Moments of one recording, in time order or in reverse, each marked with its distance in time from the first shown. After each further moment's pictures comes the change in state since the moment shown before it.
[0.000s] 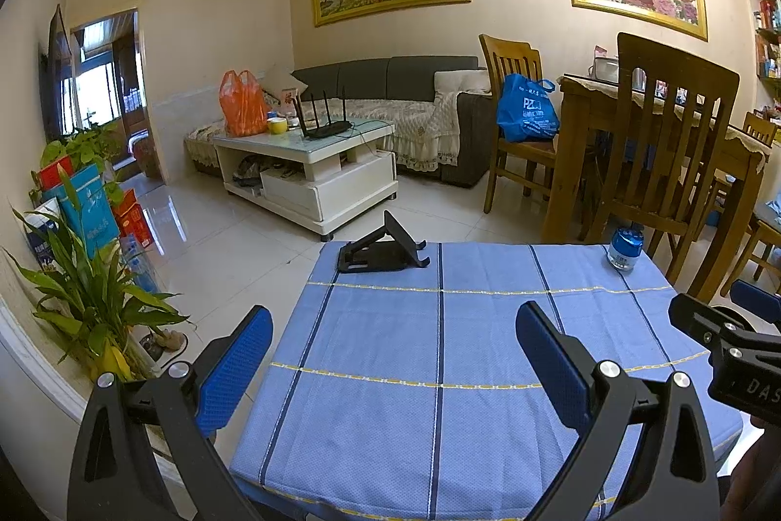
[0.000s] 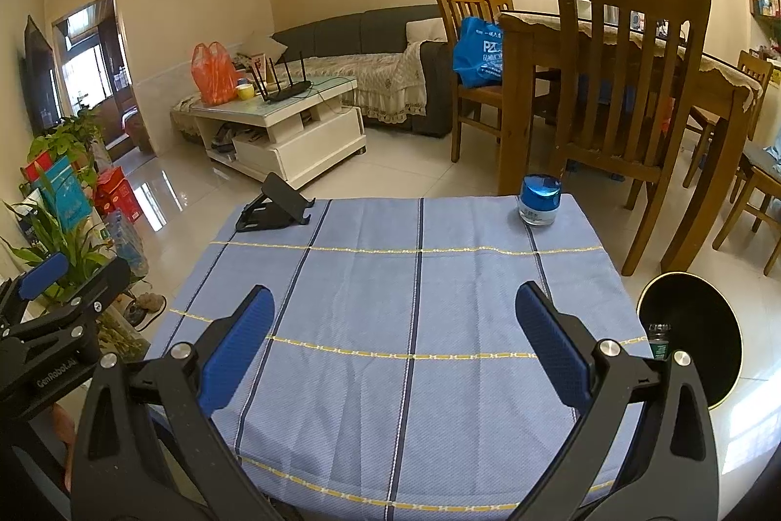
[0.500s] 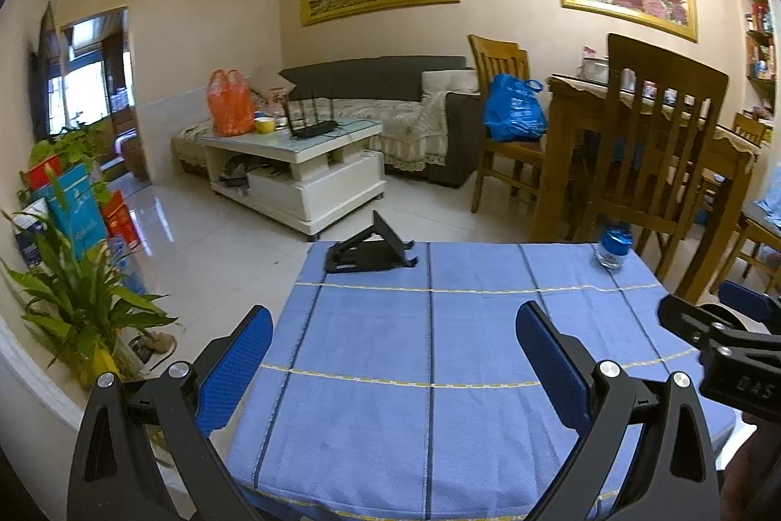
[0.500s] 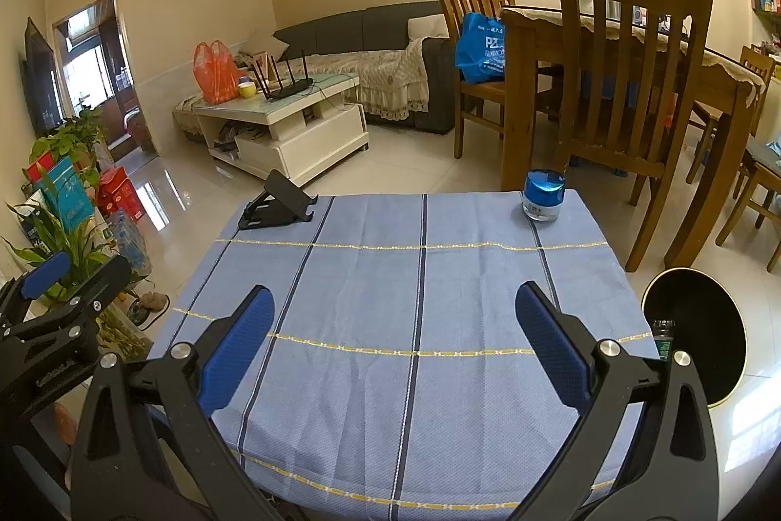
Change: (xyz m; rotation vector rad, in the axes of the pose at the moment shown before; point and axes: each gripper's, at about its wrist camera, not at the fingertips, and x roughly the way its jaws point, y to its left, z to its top) left arm -0.001 -0.002 -0.003 0.008 -0.001 -0.059; right arm -0.002 0.008 -0.008 0.003 0.009 0.013
